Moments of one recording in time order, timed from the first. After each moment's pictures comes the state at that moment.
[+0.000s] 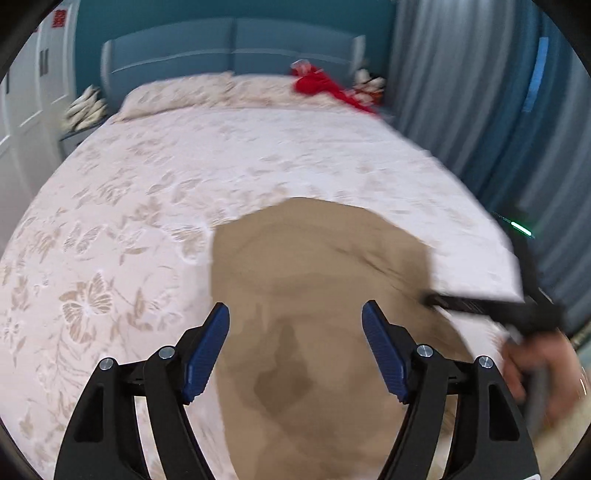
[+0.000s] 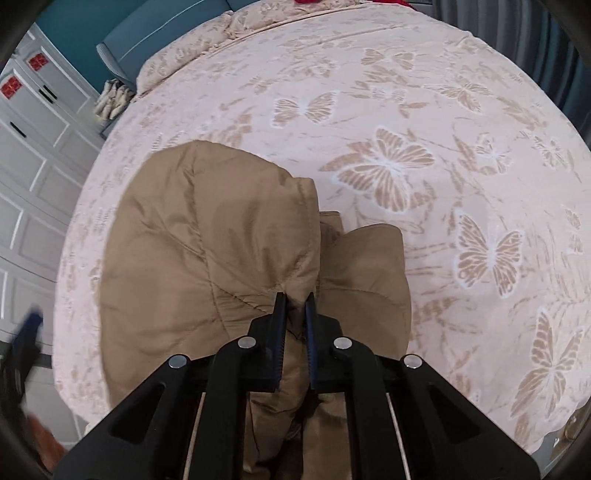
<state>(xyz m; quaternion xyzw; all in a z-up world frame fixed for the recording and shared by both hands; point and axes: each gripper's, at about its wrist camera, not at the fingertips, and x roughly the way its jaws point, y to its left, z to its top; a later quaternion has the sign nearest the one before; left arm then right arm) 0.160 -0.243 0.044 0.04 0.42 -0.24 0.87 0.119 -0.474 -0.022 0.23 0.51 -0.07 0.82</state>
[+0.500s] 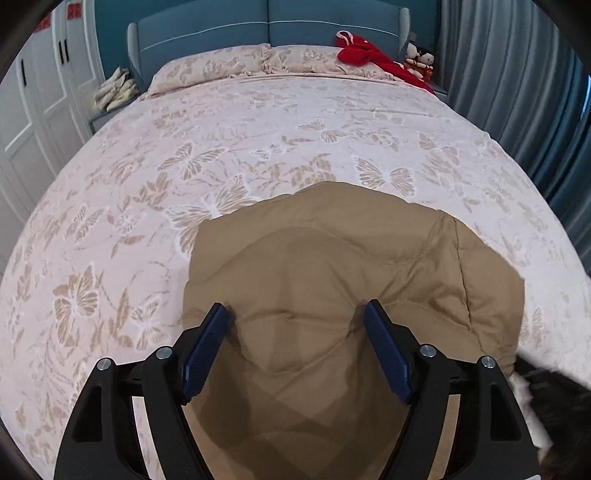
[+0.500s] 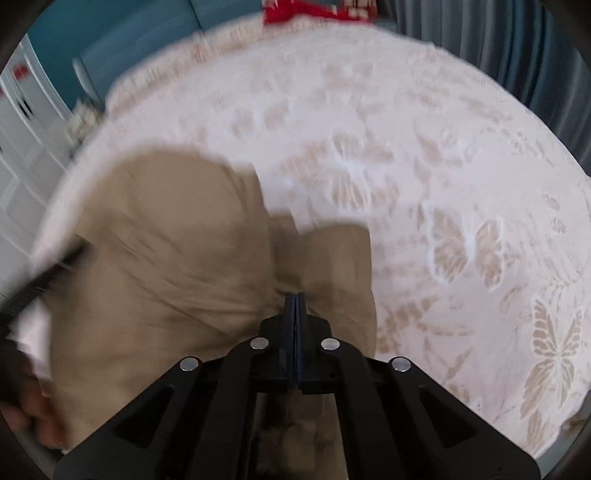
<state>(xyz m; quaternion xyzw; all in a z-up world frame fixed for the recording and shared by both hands) 0.213 -0.301 -0.029 0.08 0.44 -0.16 0.88 0.098 -0.481 -0.040 0.22 0.45 -0.14 0.86</state>
